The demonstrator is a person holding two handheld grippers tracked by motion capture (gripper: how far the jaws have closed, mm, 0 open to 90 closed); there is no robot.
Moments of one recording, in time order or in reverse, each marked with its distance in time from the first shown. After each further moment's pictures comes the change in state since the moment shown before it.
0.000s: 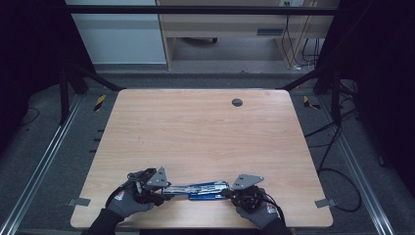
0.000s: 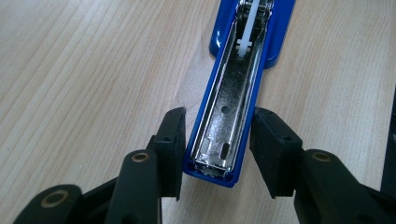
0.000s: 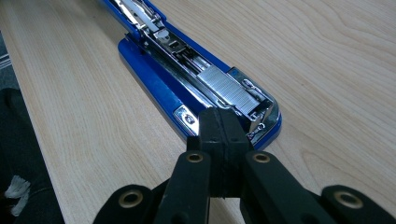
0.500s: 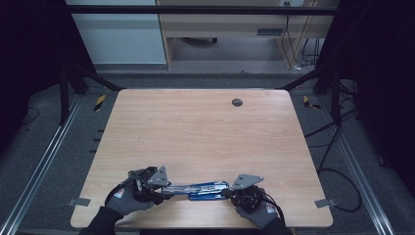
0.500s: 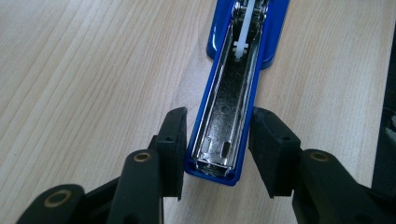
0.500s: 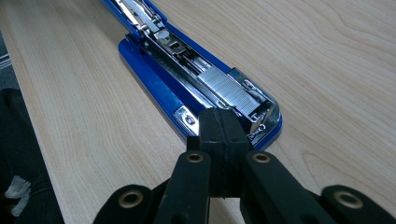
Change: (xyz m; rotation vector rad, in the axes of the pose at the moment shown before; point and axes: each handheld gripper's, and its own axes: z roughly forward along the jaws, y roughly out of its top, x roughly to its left) left arm 0.003 0.006 -0.004 0.020 -0.017 0.022; right arm 0.000 0.000 0.001 -0.001 0.002 -0.003
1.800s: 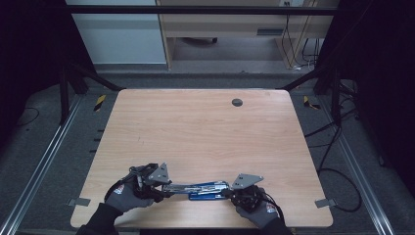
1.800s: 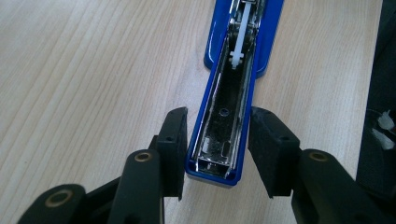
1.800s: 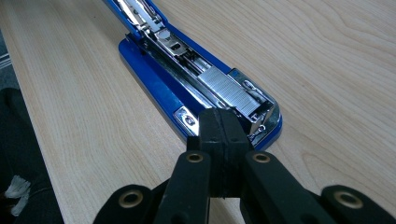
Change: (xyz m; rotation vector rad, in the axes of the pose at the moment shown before) left arm 0.003 0.011 -0.009 0.006 -0.019 0.007; right arm -0.001 0.001 0.000 0.007 0.003 -0.002
